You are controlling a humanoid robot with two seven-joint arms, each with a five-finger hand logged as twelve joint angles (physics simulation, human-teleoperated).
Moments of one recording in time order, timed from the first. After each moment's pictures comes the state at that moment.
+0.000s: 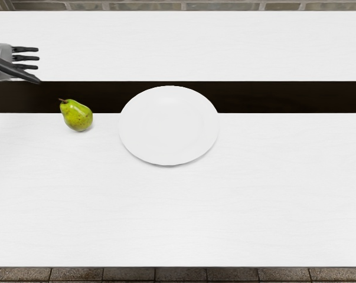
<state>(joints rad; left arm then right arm) -1.25 0.62 -0.20 -0.41 -0.03 -0.61 0.43 0.03 0.00 -0.13 0.12 0.10 0.08 0.01</state>
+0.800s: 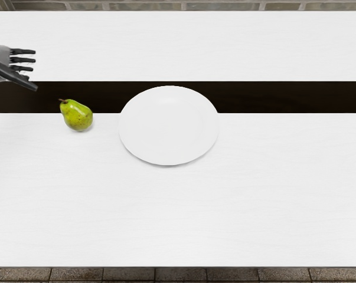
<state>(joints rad) -1.25 0.62 -0.21 -0.44 0.13 -0.61 0.36 0.02 0.00 -0.12 0.12 0.10 0.08 0.01</state>
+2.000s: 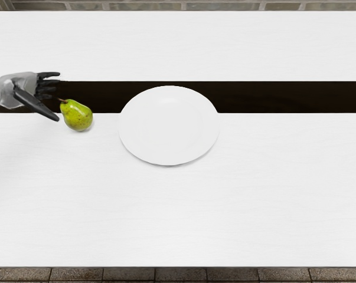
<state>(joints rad) -1.08 0.66 -0.21 -0.69 0.29 -0.44 0.11 0.02 0.00 -0.12 0.12 0.10 0.08 0.01</state>
